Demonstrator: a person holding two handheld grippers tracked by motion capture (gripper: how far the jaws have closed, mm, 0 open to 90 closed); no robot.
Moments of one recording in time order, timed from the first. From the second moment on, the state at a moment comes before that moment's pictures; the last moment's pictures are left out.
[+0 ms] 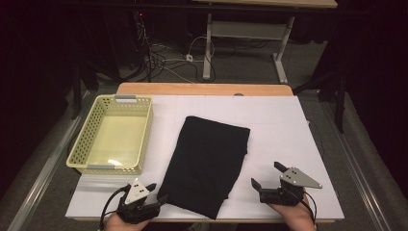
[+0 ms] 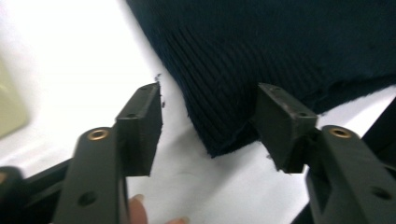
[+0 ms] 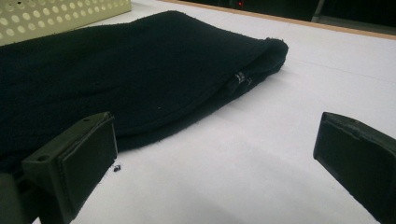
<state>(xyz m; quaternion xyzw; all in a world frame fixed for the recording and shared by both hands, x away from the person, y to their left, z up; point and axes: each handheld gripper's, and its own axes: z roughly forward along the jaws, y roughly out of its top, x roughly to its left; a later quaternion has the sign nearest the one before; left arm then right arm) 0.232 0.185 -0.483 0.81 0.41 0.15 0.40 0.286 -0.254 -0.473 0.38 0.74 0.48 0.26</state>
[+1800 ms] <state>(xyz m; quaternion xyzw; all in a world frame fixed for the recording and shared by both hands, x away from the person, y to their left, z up) 0.259 0.169 -0.491 0.83 0.37 0.06 0.40 0.302 -0.231 -0.461 0.39 0.75 0.46 0.27</state>
